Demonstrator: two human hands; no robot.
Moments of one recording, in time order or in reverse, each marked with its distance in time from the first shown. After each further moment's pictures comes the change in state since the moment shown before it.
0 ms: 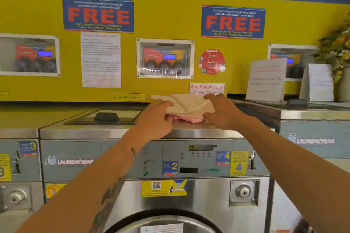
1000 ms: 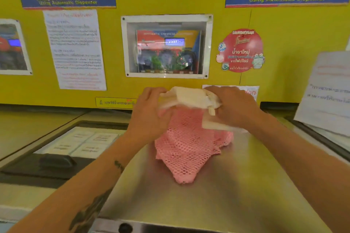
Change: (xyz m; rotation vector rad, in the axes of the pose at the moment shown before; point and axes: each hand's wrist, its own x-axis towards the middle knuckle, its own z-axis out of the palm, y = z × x) left_hand 0.200 -0.061 0.072 -0.044 0.258 -0.157; right_hand 0.245 0.078 0.008 -0.177 0.027 -0.290
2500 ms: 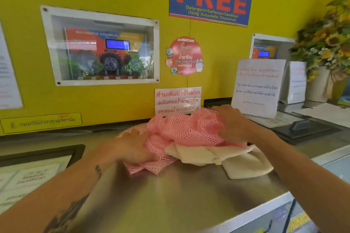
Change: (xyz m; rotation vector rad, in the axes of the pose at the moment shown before) left_hand 0.020 -0.020 0.049 0.286 -1.113 0.134; right_hand -0.078 0.038 -0.012 -0.099 -0.224 0.564
